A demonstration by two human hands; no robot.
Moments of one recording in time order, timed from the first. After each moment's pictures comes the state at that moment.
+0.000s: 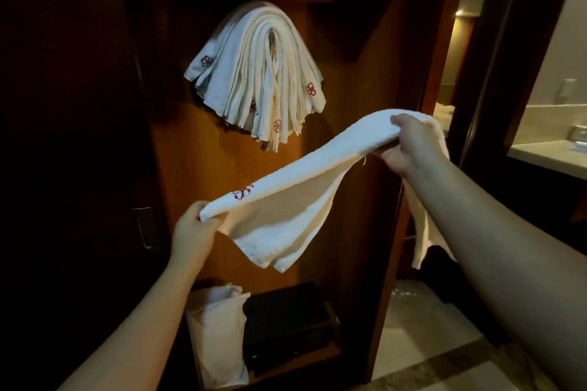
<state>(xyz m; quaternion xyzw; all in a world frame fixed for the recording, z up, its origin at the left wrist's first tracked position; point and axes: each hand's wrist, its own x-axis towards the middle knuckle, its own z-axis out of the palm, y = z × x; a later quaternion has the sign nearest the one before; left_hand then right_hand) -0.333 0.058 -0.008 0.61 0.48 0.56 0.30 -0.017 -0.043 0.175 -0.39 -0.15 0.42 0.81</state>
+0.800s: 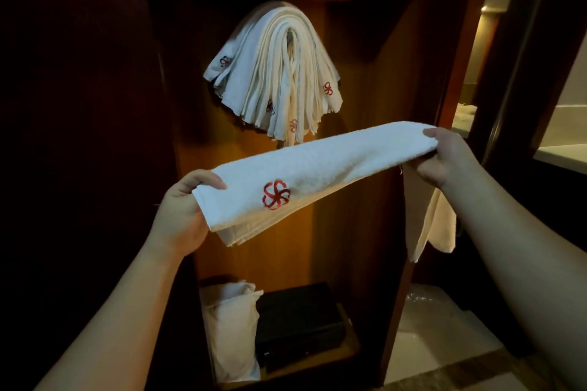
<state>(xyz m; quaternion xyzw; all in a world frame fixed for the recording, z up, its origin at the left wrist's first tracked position) -0.369 0.005 0.073 0.59 0.16 0.59 0.53 0.016 -0.042 0.156 -0.39 -0.19 0.44 0.79</state>
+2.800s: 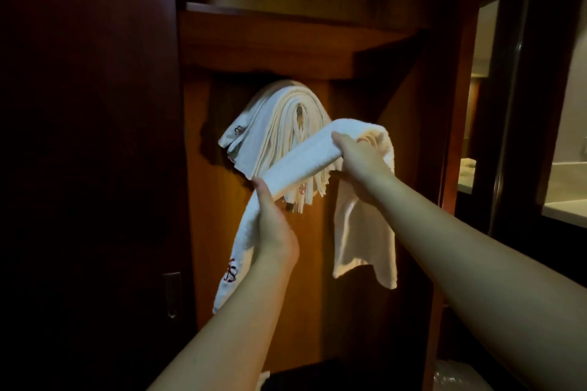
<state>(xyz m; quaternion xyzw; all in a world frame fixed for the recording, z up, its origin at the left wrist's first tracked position) -0.239 0.036 0.144 0.35 0.23 0.68 0.61 -0.116 0.017 0.230 -0.52 -0.51 0.23 0.65</state>
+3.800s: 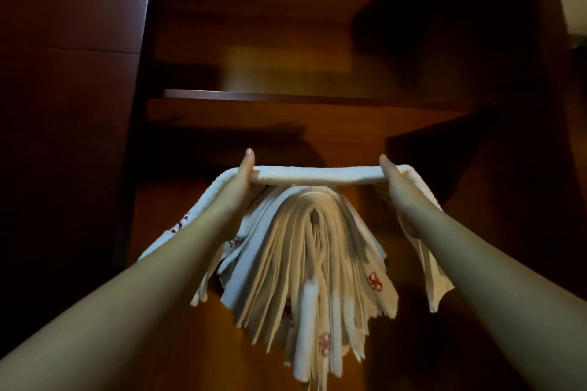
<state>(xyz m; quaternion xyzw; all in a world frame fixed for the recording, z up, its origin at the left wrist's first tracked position) -0.246 0.305 0.369 0.62 0.25 0.57 0.47 0.024 0.271 0.363 -0.44 -0.47 0.22 0.73</state>
